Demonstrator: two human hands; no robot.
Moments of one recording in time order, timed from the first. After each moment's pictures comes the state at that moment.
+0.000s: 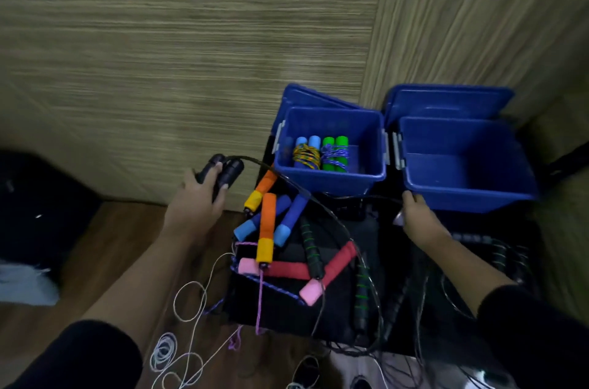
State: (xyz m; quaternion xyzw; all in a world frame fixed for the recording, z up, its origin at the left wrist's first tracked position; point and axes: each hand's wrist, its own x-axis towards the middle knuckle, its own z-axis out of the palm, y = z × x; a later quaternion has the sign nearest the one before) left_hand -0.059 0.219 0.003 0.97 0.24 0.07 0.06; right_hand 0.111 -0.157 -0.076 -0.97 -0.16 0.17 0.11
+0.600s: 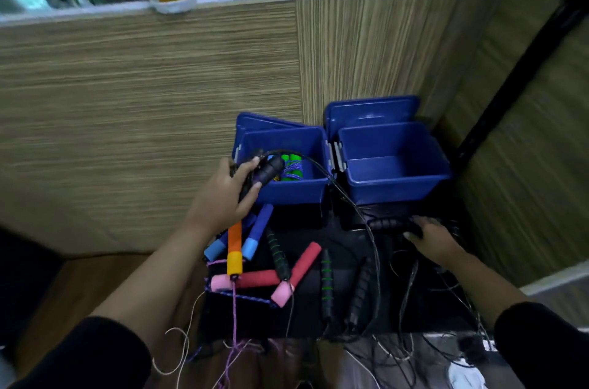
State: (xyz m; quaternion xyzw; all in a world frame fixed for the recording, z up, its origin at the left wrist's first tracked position) left_hand -0.022 0.119 0.066 0.98 -0.06 0.12 0.15; right_hand 0.058 -0.287 -0.061 -0.96 -0.03 0.18 0.23
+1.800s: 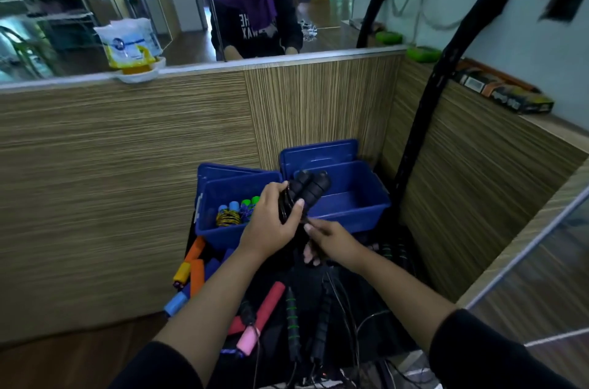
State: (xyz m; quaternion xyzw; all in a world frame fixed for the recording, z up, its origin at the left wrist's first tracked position) left_hand 0.004 -0.031 0.084 0.89 -0.11 0.21 0.39; right_hand 0.018 -0.190 0.054 -0.74 -0.12 0.24 0.61
